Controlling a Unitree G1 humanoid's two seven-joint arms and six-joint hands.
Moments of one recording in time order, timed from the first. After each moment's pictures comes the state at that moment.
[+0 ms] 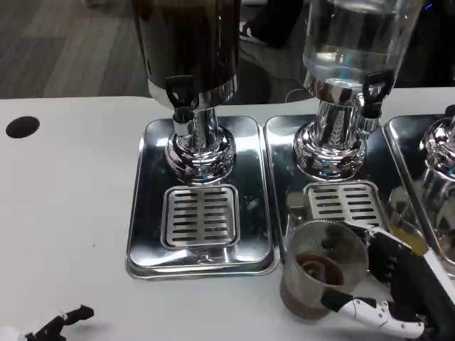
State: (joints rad) left arm 0.89 0.29 0.17 -0.46 0.68 -0.20 0.01; right arm 0.16 -0.19 -0.06 0.52 0.11 -0.79 0.40
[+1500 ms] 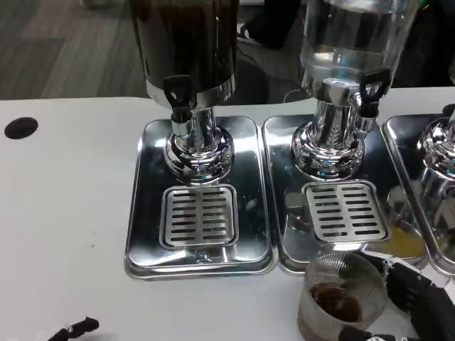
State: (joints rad) left arm 0.95 0.29 0.16 -0.48 0.68 -0.21 0.01; right arm 0.20 -0.22 -0.10 0.70 0.11 -1.02 0.45
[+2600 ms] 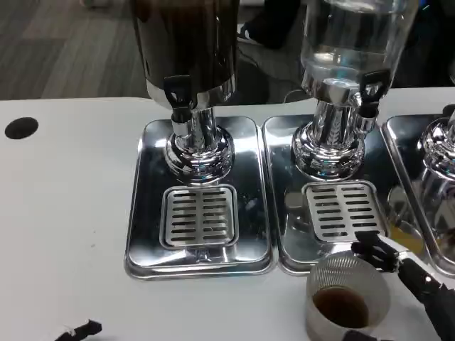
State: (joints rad) left arm 0.97 0.29 0.15 -0.48 0.68 -0.23 0.03; right arm 0.15 -0.29 -0.11 0.85 -0.11 -1.33 0.22
